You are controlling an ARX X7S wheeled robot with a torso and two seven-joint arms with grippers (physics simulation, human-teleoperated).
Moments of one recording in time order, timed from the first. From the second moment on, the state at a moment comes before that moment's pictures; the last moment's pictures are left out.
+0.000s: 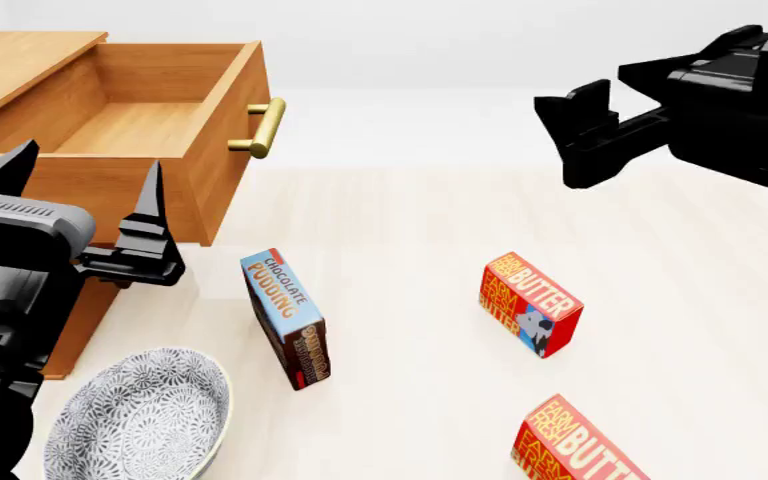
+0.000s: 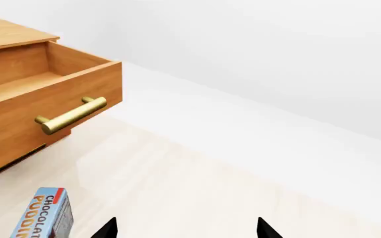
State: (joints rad) left arm -0.44 -0.31 -0.25 0.72 -0.18 -0.85 0.23; right arm 1.41 0.68 -0.22 -0.14 1.35 1.49 0.29
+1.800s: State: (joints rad) left arm -0.38 -0.27 -0.31 0.67 -0.29 -0.78 0.25; right arm 1.57 0.33 -1.10 1.23 0.53 0.73 -0.78
